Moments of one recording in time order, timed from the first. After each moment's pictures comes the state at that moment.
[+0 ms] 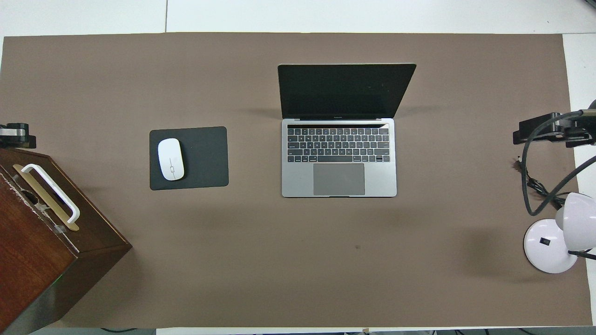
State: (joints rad) left arm -0.07 -0.09 0.05 -1.67 0.01 1.70 0.01; right arm 0.05 -0.03 -0.07 -1.63 0.06 1.61 0.05
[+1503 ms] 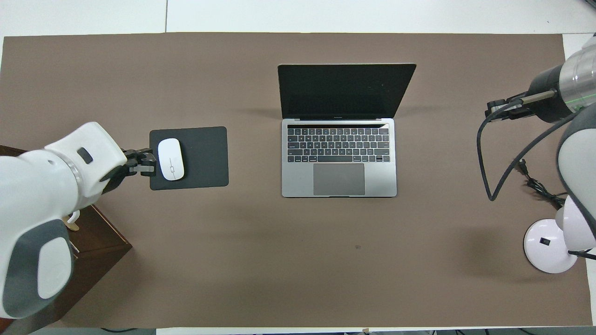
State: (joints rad) left arm -0.32 -0.29 0.03 -2.25 -0.07 2.33 0.01; right arm 0.09 0.08 -0.02 -1.54 0.09 1.71 -0.10
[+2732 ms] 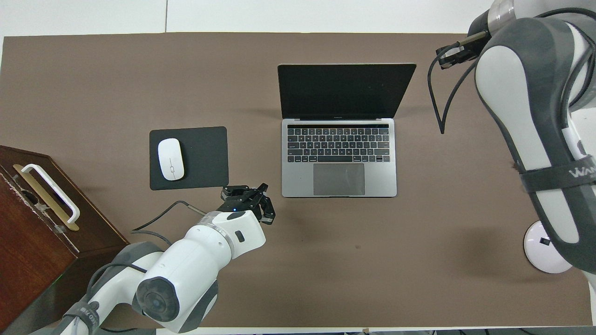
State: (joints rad) left arm -0.71 -0.08 0.03 -2.57 -0.07 3.15 -0.04; right arm 0.11 0.49 0.02 -1.12 0.09 1.77 -0.16
